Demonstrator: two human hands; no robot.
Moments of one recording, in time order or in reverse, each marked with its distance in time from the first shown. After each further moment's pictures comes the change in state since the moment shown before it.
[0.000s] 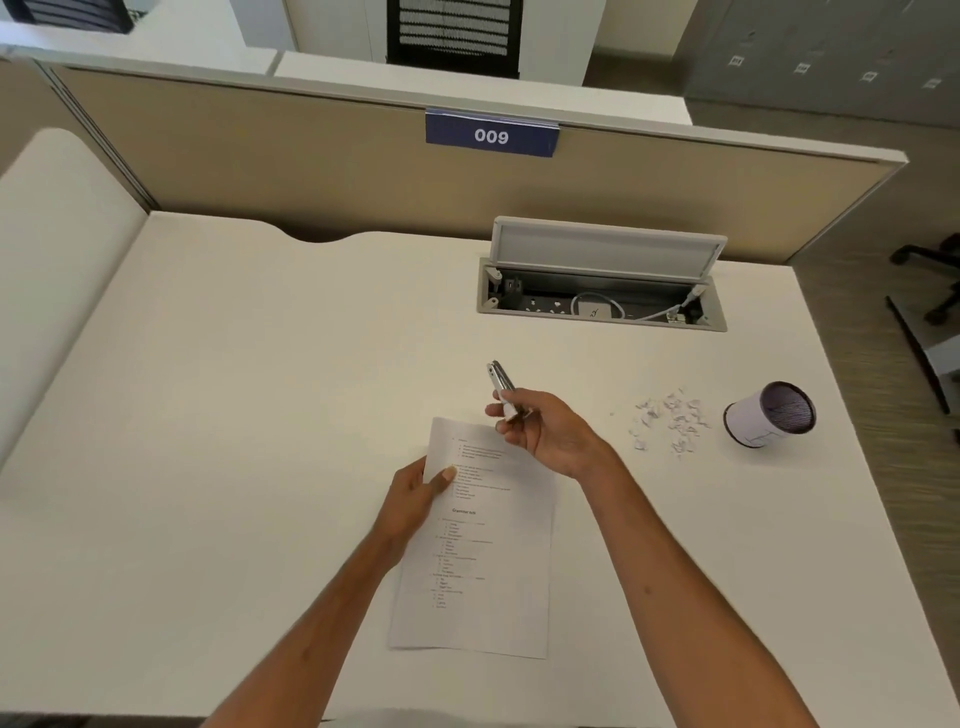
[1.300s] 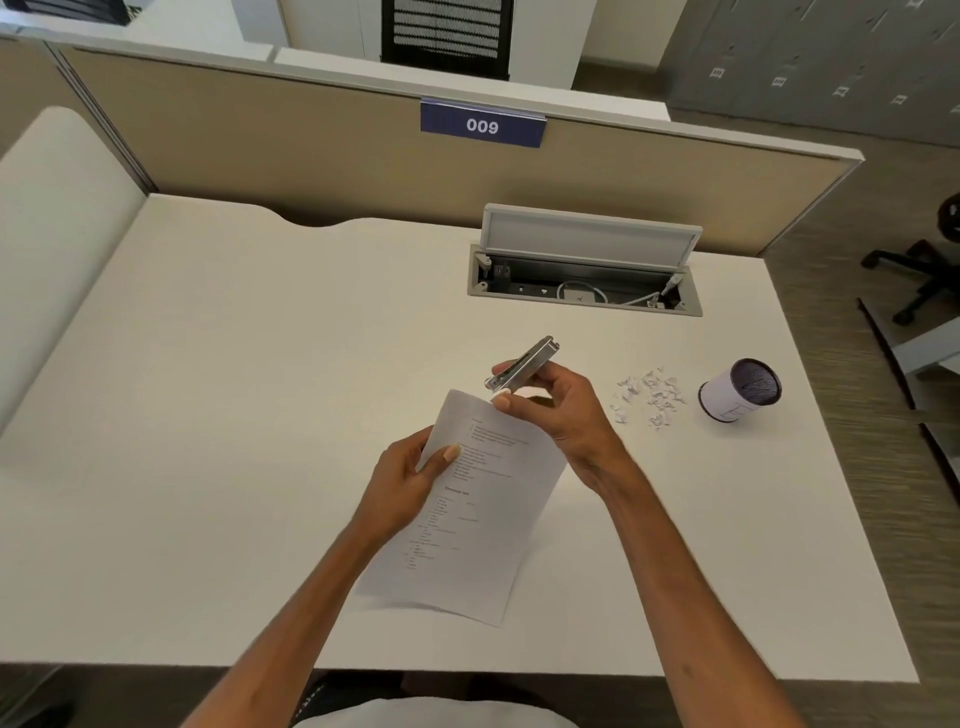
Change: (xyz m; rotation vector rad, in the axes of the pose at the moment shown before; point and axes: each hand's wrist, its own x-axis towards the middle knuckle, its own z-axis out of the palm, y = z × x) left_hand -0.073 0.028 0.007 0.293 -0.083 0.322; right_hand -0.133 0.002 0.046 -0.540 0.107 -0.491
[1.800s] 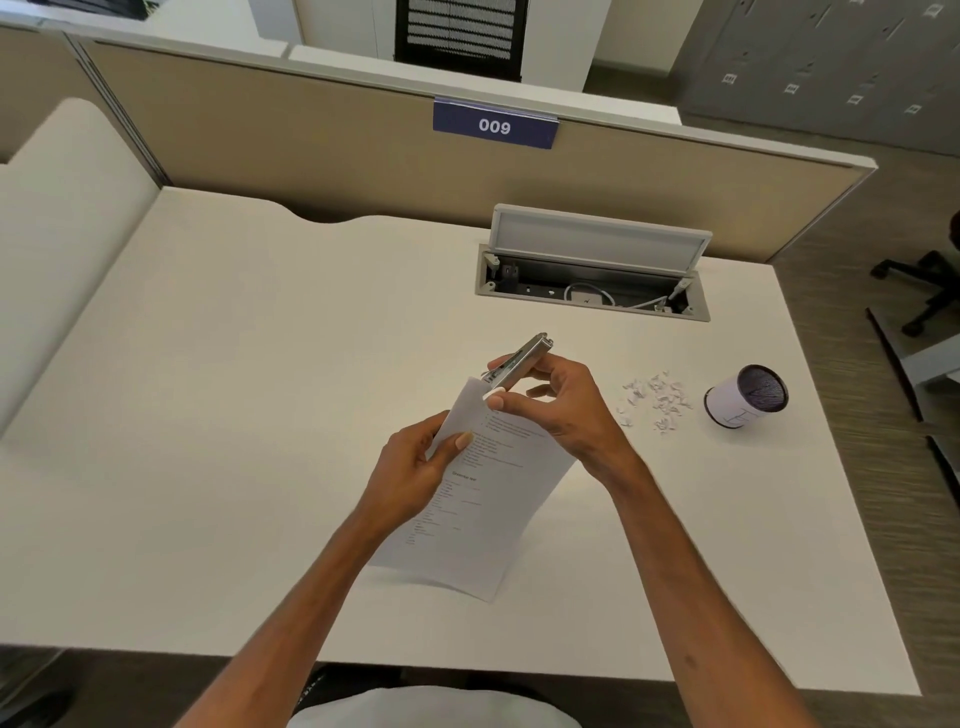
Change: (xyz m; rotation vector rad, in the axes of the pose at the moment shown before) left_hand 0.005 0.013 0.000 0.148 0.052 0.085; right_hand 0.010 -0.006 0.004 -0.289 0.003 -0.095
